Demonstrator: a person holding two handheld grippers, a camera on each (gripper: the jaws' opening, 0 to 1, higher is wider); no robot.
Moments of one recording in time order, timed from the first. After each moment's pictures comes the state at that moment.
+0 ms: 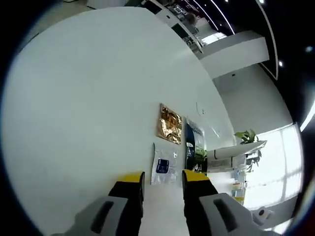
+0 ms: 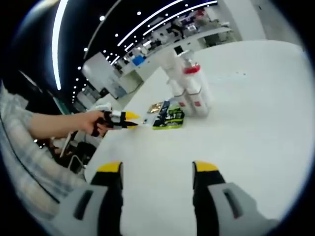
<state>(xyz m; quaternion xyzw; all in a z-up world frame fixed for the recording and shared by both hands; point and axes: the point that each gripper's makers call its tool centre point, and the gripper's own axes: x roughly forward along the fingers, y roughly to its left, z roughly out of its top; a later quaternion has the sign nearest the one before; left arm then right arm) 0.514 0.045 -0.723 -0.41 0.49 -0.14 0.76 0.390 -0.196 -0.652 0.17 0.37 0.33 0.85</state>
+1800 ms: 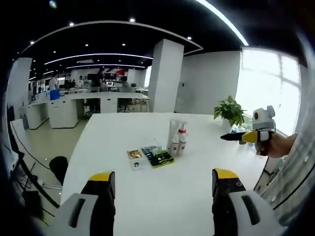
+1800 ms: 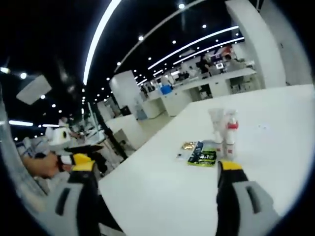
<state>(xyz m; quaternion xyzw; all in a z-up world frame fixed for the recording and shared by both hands) 0.284 0.061 -0.543 -0.07 0.22 -0.20 0.95 0.341 -0.146 -0.527 0.12 0.19 0.41 0.89</state>
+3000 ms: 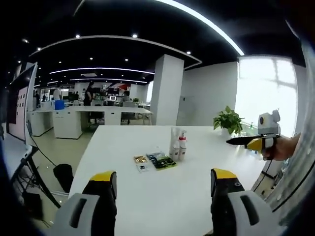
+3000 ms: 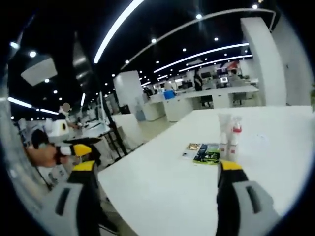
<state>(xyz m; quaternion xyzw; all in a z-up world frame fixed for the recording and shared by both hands) 0.225 0.088 -0.537 -0.06 0.14 -0.20 0.97 0.273 -0.129 -0.529 0.07 0.15 0.40 0.90</state>
